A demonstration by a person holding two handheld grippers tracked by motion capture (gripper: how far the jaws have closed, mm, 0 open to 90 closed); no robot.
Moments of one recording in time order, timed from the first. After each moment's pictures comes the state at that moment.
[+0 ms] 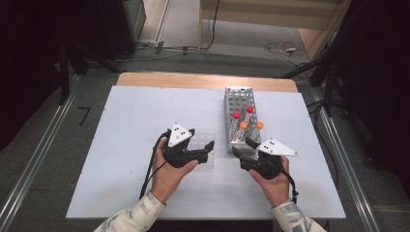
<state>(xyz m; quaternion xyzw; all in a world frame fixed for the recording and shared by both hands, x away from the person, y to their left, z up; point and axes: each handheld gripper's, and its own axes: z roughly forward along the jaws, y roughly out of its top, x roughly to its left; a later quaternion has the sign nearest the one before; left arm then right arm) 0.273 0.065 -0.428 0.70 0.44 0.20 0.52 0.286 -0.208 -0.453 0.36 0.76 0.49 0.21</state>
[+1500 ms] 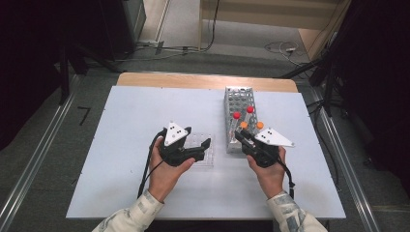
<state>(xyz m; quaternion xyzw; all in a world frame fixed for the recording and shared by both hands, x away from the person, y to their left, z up) 0.272 0.070 -0.426 0.70 0.44 0.21 0.53 0.305 -0.199 -0.438 0.36 0.74 0.51 0.25</state>
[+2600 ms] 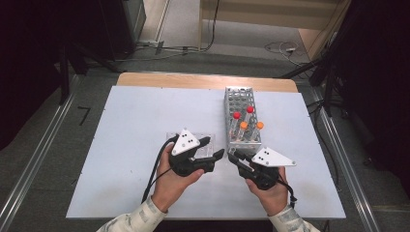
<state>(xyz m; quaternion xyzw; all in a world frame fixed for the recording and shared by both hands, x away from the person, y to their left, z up) 0.244 0.040 -0.409 0.74 0.36 0.14 0.56 0.249 -0.192 -0.438 0.30 0.78 0.51 0.19</state>
